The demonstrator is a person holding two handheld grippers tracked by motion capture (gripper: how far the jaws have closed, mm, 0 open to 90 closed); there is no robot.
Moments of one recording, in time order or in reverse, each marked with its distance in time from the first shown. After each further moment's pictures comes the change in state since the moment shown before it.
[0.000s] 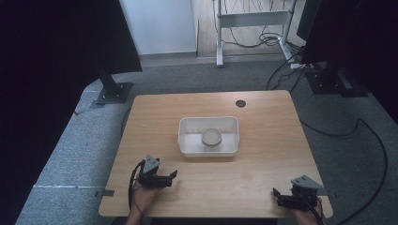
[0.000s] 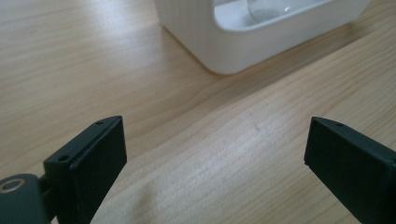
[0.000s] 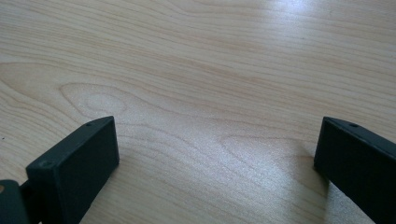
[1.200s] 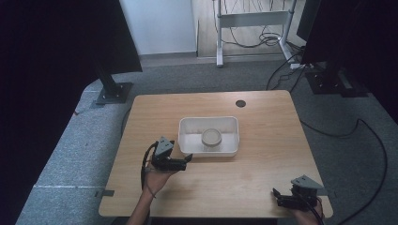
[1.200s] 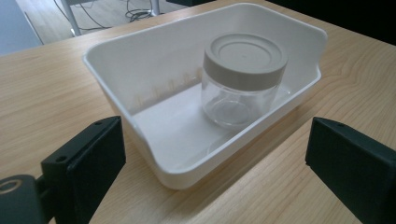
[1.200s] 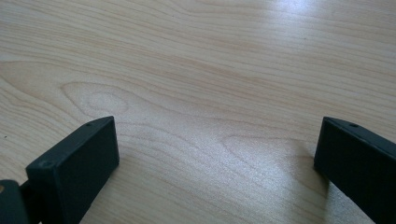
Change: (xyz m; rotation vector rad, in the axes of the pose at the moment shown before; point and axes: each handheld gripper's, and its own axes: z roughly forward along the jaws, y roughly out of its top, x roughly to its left) left arm -0.023 0.080 0.009 -0.110 -0.082 0.057; right arm 0.000 0.000 0.000 0.000 0.006 -0.005
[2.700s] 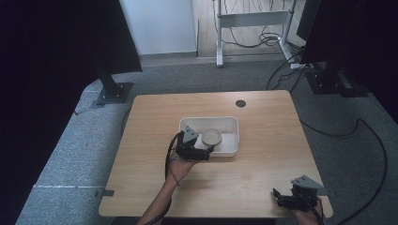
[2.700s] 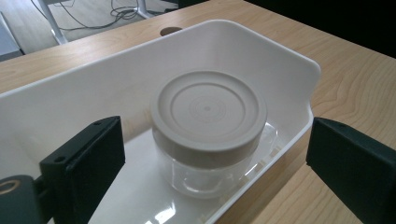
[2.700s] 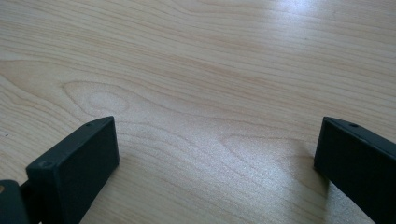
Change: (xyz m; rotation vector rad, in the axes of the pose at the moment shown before) left arm -0.032 0.040 0.069 0.025 -0.041 0.011; right arm -0.001 0.000 0.000 0.001 0.005 -0.004
